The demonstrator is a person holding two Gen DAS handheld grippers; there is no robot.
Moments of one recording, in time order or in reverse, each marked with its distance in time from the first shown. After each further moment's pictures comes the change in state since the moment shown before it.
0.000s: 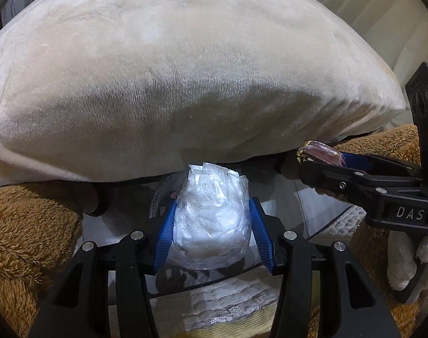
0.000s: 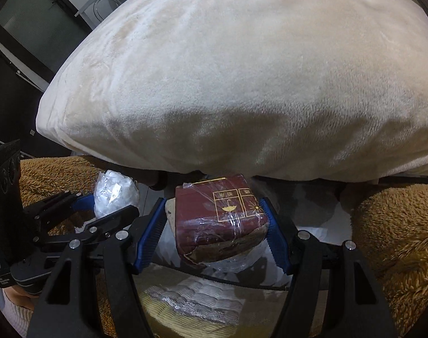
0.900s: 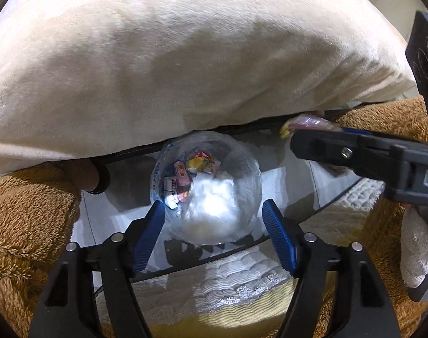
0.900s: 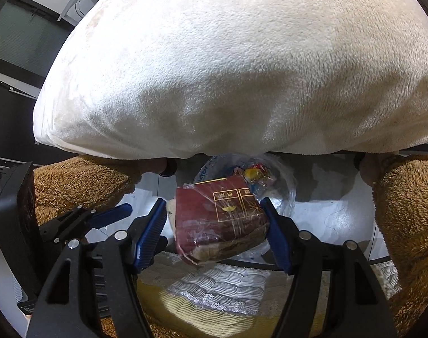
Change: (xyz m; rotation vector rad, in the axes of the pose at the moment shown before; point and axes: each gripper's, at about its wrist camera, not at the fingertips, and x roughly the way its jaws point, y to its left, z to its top) left arm 0.027 -0.003 -0.010 0.030 0.161 0.062; right arm 0.029 -0.006 0.004 0.098 0.102 0.070
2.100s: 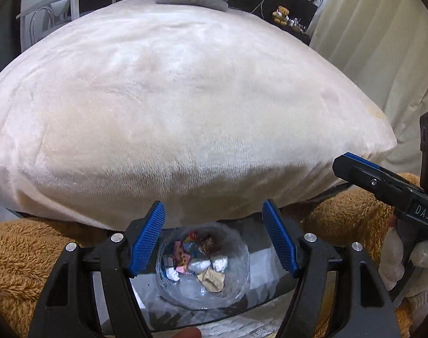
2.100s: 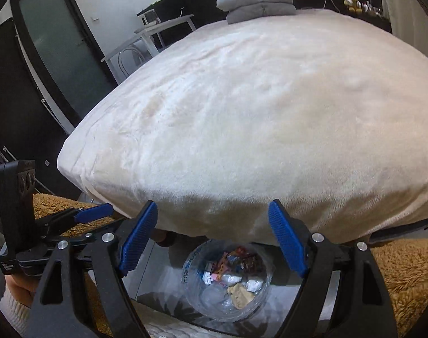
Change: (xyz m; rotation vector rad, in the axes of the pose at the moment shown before) left arm -0.096 0.024 0.007 -0.057 -0.470 -0.052; right arm -0.107 0.020 -0.008 -0.239 -0.535 -0.044
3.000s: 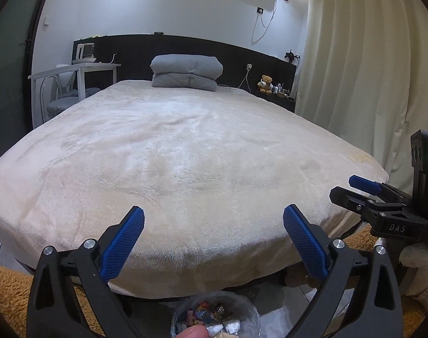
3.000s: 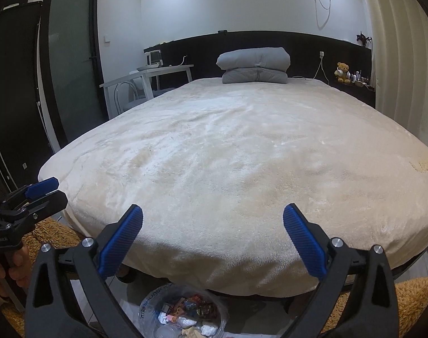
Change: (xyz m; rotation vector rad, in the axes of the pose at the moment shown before) left arm -0.074 -0.019 0.010 0.111 -0.420 0.026; right arm -0.051 0.006 0.007 -0.150 -0.263 -0.135
